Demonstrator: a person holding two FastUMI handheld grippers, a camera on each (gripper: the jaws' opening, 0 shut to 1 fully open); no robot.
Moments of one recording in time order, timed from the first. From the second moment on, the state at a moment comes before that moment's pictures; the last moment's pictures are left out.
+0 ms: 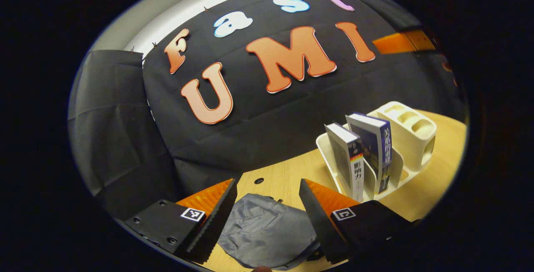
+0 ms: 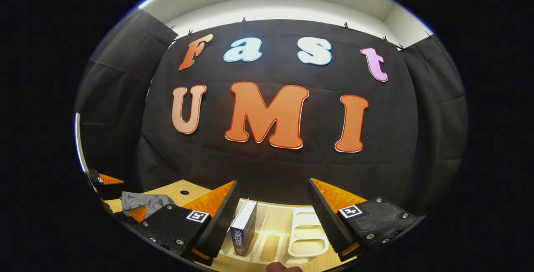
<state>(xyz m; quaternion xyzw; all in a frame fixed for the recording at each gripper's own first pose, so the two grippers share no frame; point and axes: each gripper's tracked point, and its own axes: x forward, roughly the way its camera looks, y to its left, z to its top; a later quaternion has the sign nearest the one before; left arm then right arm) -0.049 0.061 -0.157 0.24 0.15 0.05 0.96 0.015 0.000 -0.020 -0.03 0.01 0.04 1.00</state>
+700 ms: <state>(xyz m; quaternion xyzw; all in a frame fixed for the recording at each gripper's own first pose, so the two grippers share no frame) -0.100 0.054 -0.274 0.39 0.26 0.04 0.88 0.010 -0.030 -0.033 -0.03 0.01 0.06 1.00</state>
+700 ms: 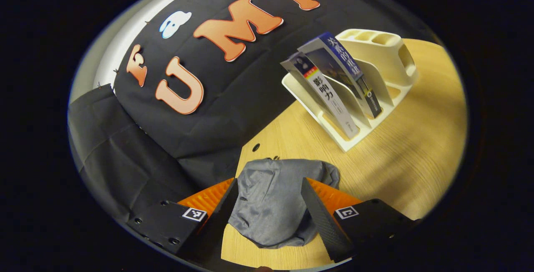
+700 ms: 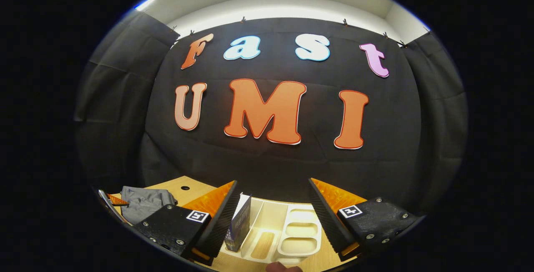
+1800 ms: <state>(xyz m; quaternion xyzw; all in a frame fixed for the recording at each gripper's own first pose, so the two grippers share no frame) -0.082 0.106 -0.330 0.45 0.34 0.05 0.82 0.011 -0.059 -0.041 -0.04 0.03 0.01 1.00</state>
